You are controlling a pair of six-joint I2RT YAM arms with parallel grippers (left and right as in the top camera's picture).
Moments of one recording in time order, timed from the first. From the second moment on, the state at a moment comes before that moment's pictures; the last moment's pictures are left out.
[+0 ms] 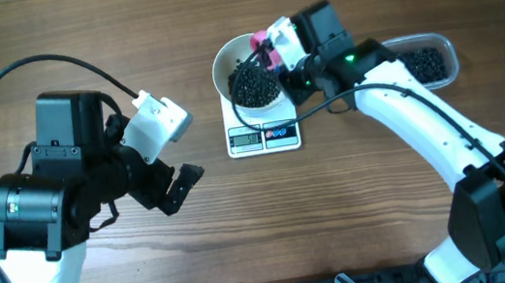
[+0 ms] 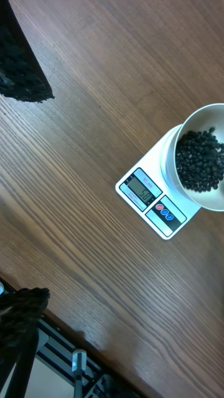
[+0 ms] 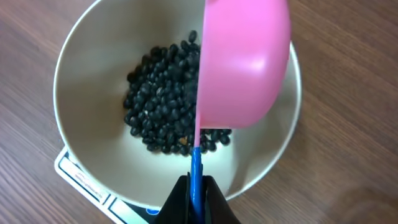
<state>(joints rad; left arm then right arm) -0.18 1.15 1.43 -1.35 0.36 0.52 0.45 1.74 1.35 -0.61 -0.11 -0.17</state>
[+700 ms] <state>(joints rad) -0.18 1.15 1.43 -1.35 0.36 0.52 0.52 1.74 1.36 -0.55 0.10 -0.22</state>
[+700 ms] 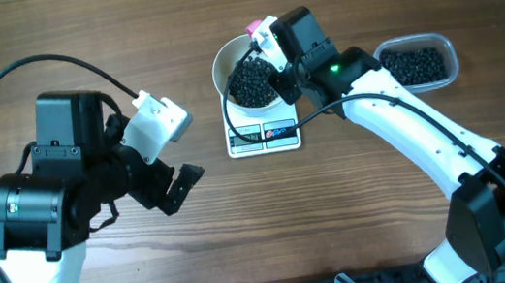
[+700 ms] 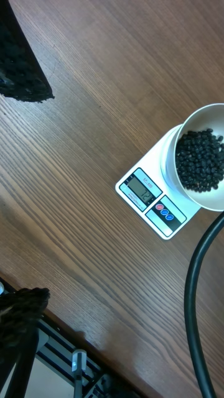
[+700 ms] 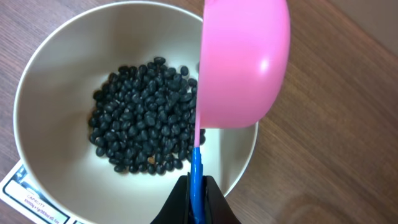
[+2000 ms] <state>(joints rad) -0.18 1.15 1.43 -1.35 0.36 0.52 0.33 1.55 1.37 -0.65 0.02 0.12</state>
